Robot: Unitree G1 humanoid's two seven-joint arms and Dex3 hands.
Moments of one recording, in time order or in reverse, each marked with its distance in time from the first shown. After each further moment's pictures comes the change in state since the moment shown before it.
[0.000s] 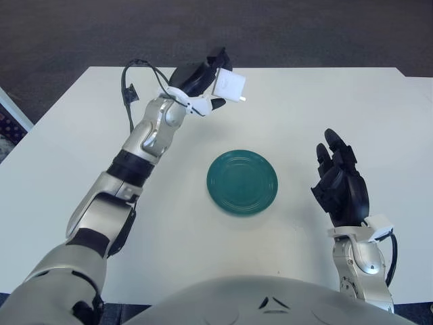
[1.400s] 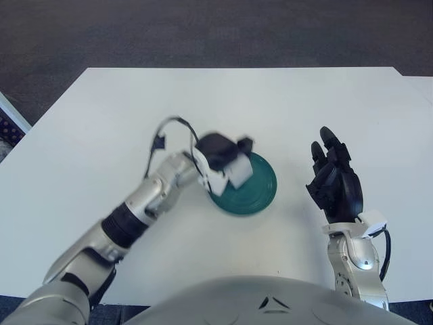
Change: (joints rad) left arm 0.259 0.040 -0.289 -0.223 0.183 -0.084 -0.299; right arm -0.011 0.017 0.029 0.010 -0.021 0.019 -0.039
